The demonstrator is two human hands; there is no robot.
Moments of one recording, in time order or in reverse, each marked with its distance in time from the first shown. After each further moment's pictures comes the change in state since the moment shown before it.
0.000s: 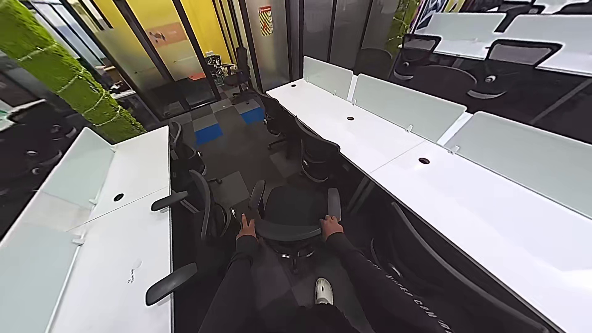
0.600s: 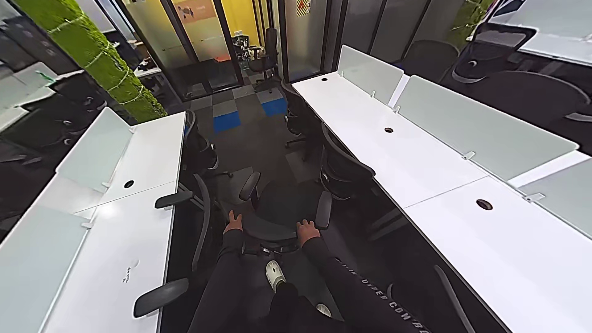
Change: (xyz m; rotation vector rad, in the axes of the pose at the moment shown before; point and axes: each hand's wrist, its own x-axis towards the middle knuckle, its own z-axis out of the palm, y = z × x) left_hand 0.166 -0.013 -0.074 -0.112 -0.010 -0.244; right_hand 0.157 -0.131 -0.063 -0.084 -0.176 -0.228
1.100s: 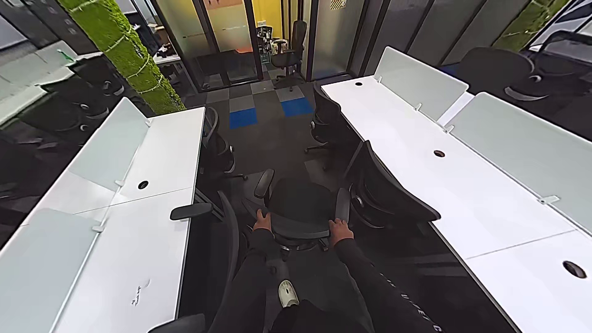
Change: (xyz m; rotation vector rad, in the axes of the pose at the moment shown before) left_hand 0.140 0.026 -0.083 -0.075 -0.075 0.117; right_hand 0.163 -0.048 -0.089 -0.040 0.121 0.099
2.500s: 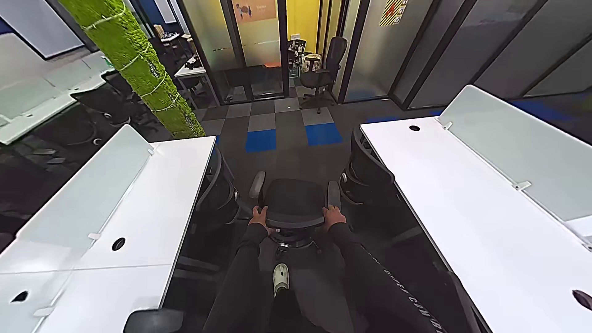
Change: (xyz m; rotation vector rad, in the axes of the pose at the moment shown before) left_hand 0.475 0.093 -0.281 -0.198 0.113 -0.002; right_hand 0.572 -0.168 -0.273 -0.107 0.028 -0.226
